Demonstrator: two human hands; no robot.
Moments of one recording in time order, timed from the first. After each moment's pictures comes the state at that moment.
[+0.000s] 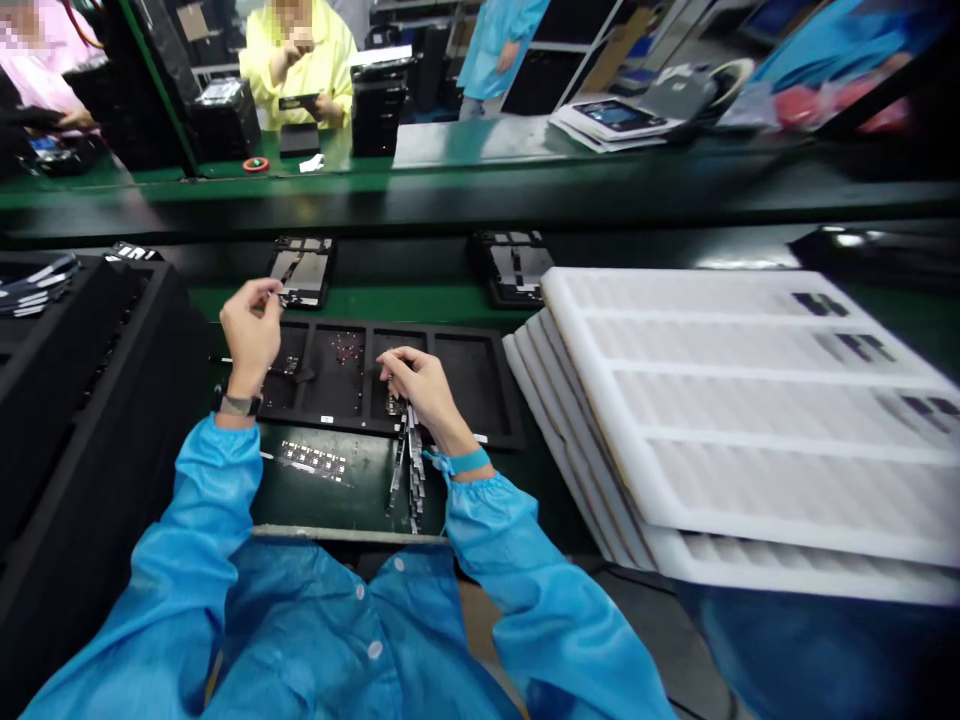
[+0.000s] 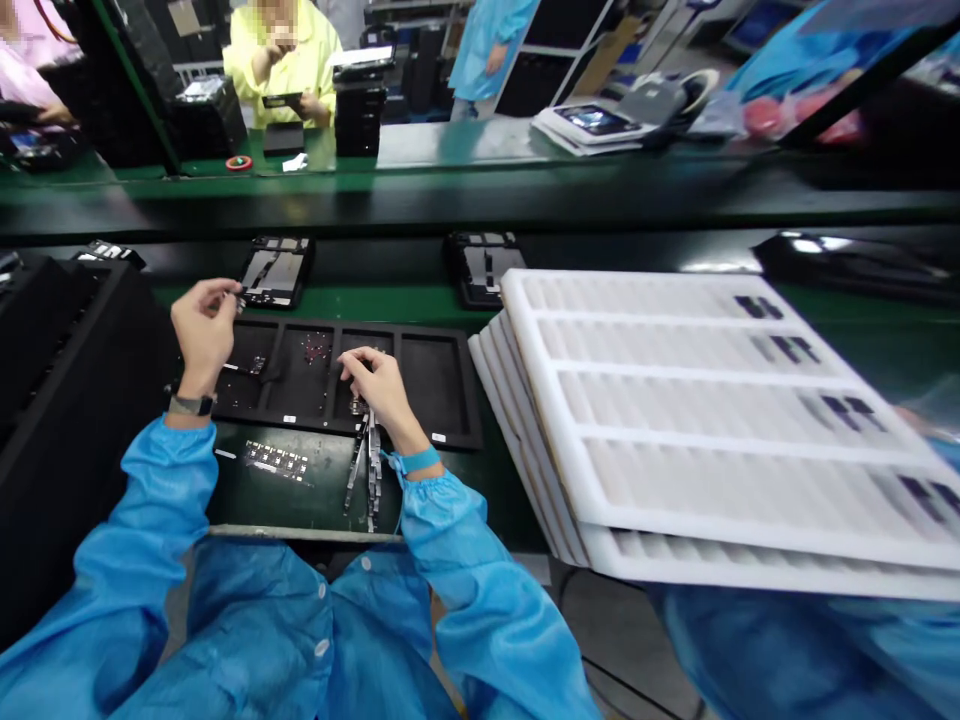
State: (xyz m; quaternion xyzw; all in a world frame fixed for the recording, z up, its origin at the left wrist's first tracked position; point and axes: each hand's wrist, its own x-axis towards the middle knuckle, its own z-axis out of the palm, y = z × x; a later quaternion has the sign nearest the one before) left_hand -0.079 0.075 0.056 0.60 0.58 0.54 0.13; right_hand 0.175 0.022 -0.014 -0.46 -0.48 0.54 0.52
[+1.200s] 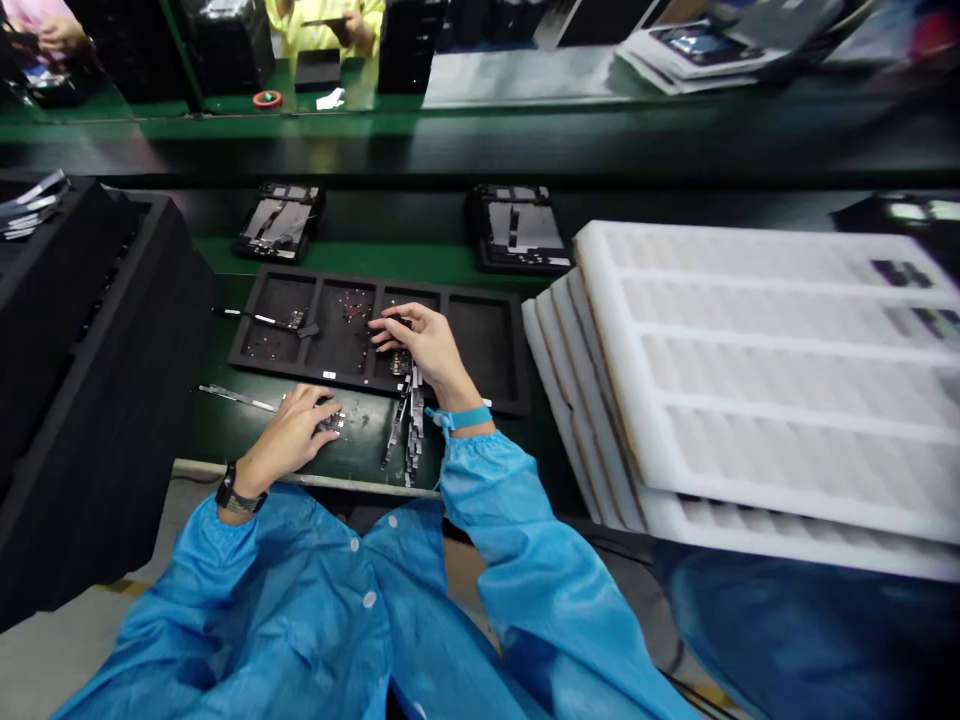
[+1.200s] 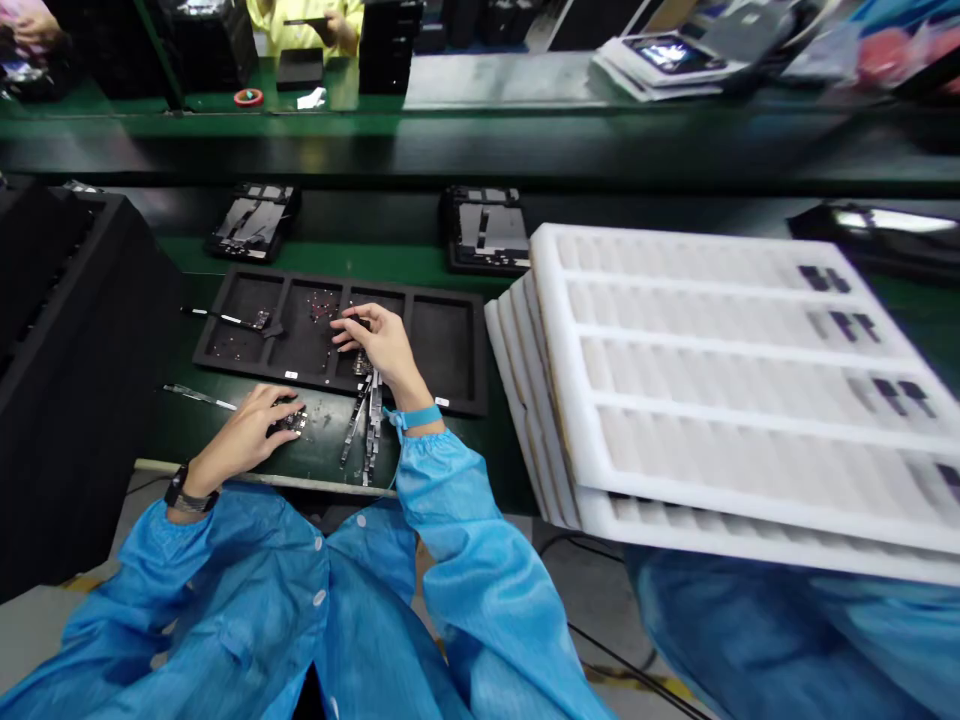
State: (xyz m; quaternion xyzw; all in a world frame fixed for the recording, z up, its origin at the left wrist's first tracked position) left_hand -0.058 -0.114 -0.003 0.81 0.51 0.15 0.26; right_hand 0.185 0.029 -0.033 -0.39 -0.50 0.60 0.49
